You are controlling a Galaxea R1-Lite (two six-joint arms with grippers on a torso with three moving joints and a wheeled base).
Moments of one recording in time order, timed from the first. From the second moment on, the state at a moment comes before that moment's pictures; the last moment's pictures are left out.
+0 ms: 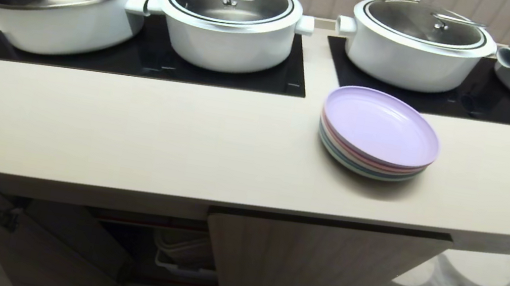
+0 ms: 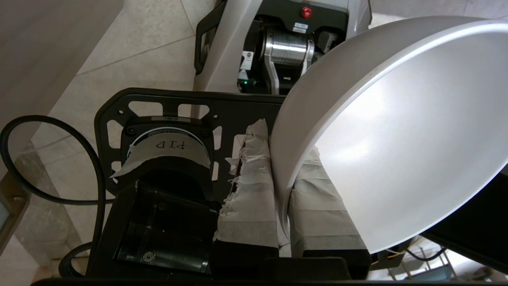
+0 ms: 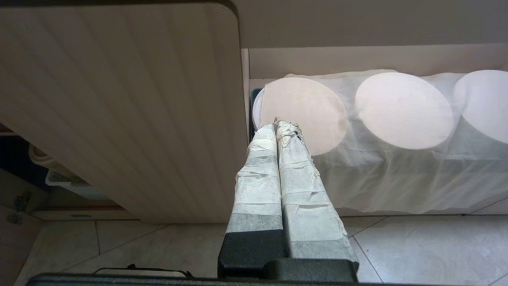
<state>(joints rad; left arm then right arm) -0.40 1.03 -0.77 0.96 -0.07 -0.56 0.00 0.00 0.00 0.00 0.00 0.00</state>
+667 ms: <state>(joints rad) -0.40 1.03 -0.77 0.96 -0.07 -0.56 0.00 0.00 0.00 0.00 0.00 0.00</state>
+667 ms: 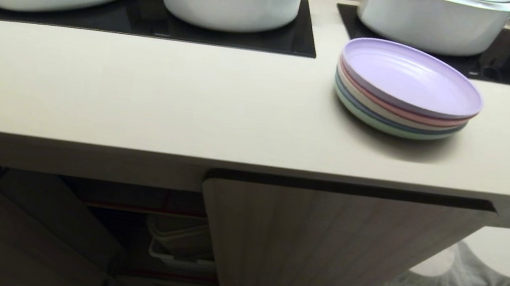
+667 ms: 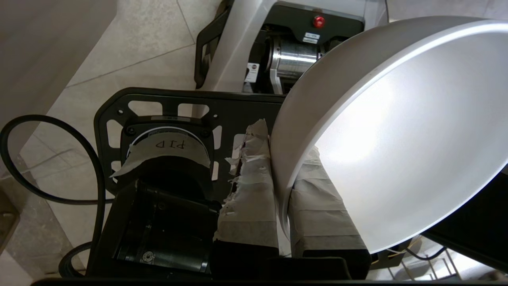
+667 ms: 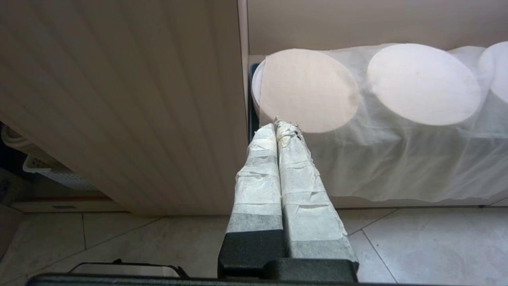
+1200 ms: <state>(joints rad) -0.40 1.03 -0.77 0.96 -0.07 -0.56 0.00 0.00 0.00 0.00 0.00 0.00</state>
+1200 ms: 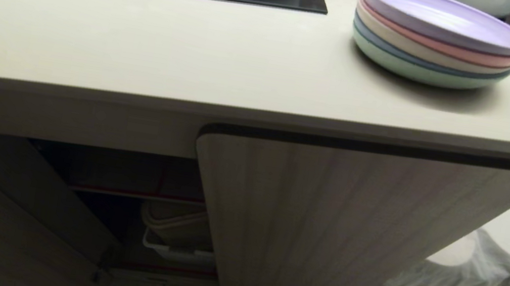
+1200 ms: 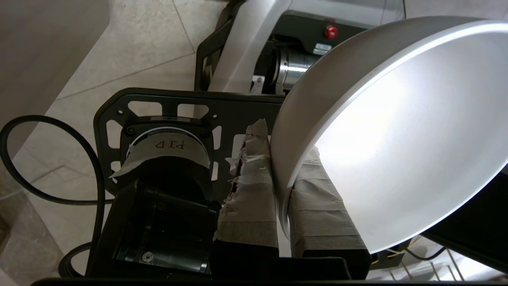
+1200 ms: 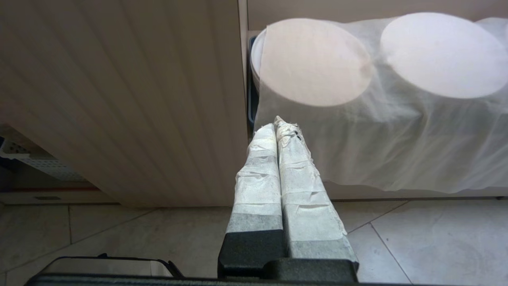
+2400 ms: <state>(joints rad) -0.40 1.03 -0.77 0.96 -0.07 -0.56 0.00 0.00 0.00 0.00 0.00 0.00</state>
